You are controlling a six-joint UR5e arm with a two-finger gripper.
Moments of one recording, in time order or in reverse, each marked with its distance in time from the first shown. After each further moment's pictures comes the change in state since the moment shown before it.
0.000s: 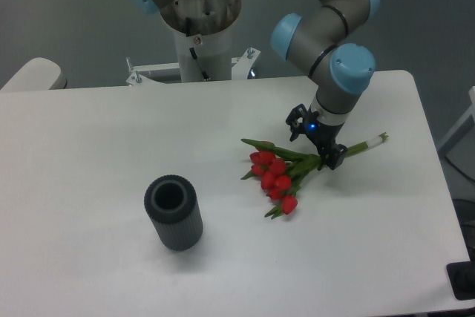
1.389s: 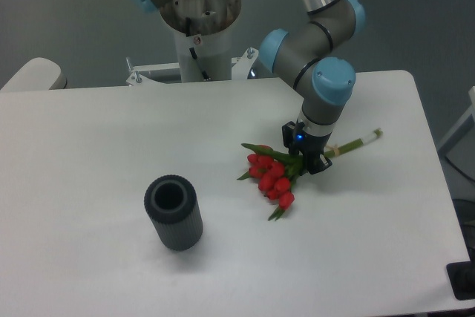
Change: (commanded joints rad) arm -0.037 -0.035 0.006 0.074 -0.005 -0.017
